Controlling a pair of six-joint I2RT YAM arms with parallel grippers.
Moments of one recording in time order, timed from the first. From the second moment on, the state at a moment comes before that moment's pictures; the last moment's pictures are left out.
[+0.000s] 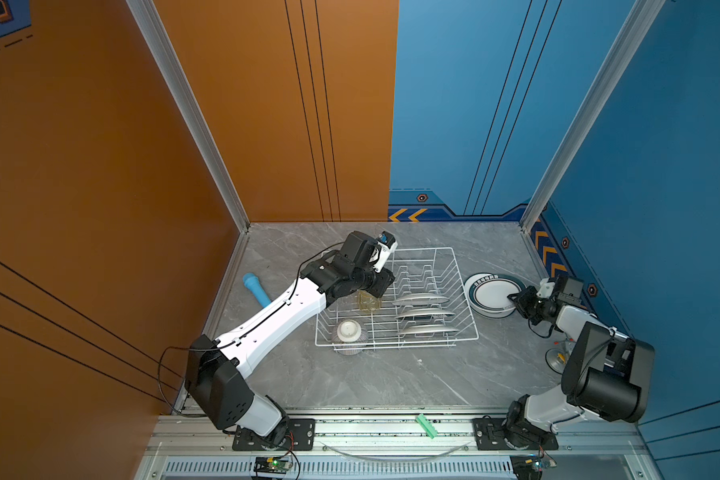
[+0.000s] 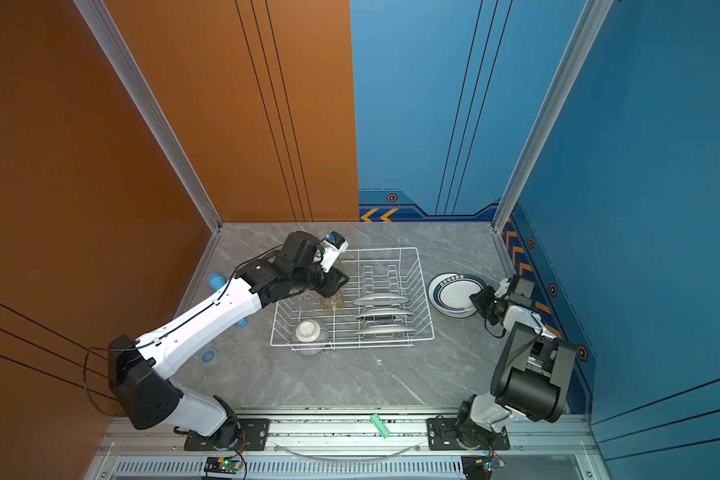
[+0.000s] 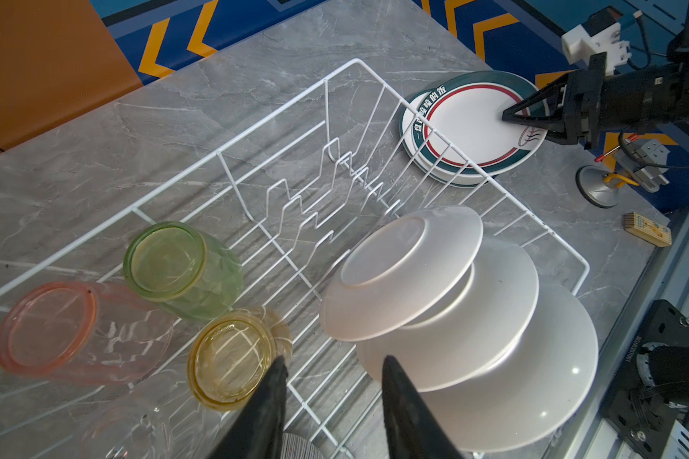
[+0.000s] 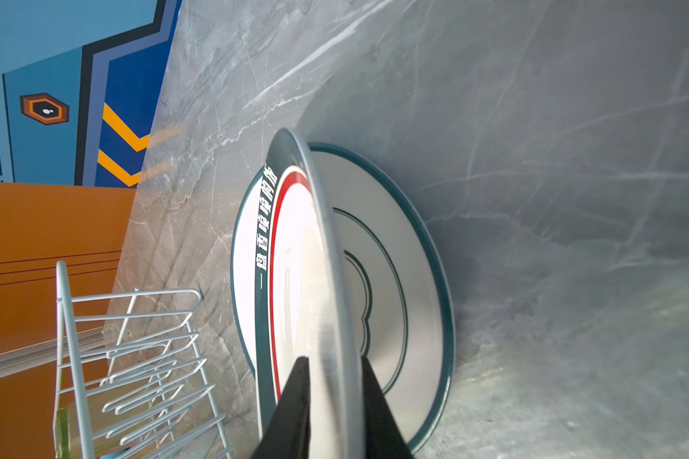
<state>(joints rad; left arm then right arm) -0.68 1.51 1.41 -0.63 0.11 -0.07 -0.46 1.52 0.77 -0.18 -0.51 0.55</state>
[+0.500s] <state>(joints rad) -0.68 1.51 1.41 -0.64 0.10 -0.07 -0.44 1.49 0.78 -0.30 -0.45 0.48</state>
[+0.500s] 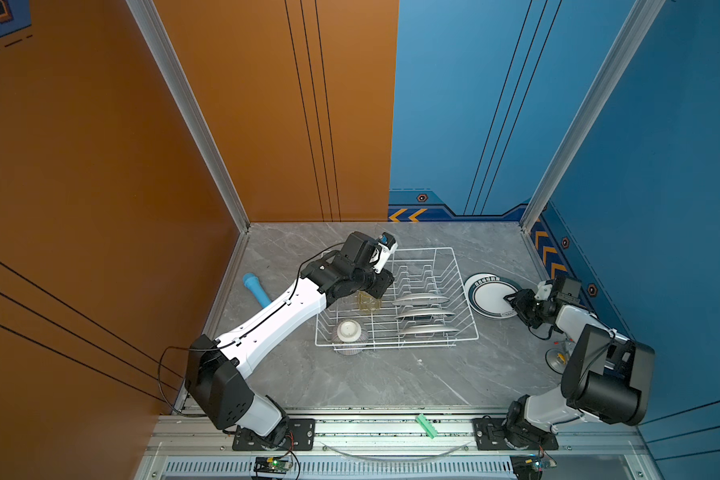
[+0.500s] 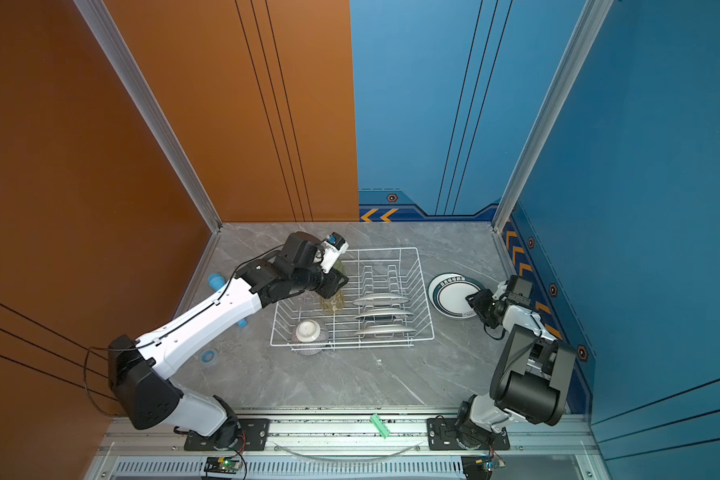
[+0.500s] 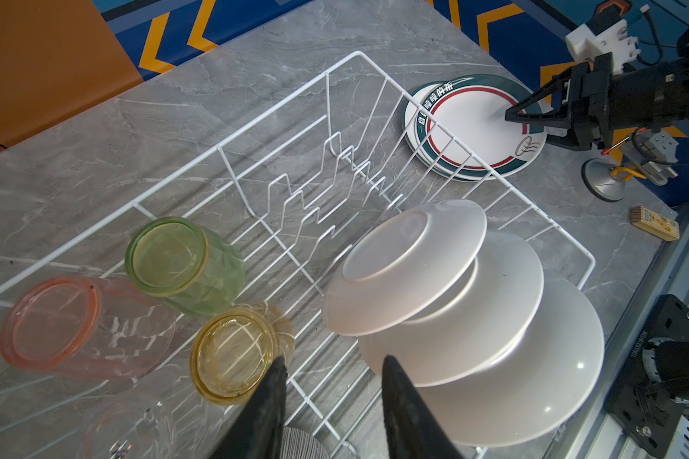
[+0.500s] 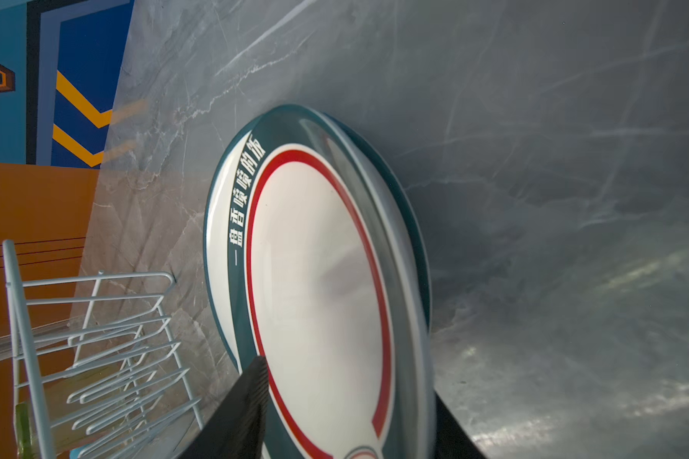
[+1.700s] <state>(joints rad) -0.83 1.60 1.44 -0.71 0.00 0.12 -0.28 1.30 0.87 -0.50 -0.21 0.38</state>
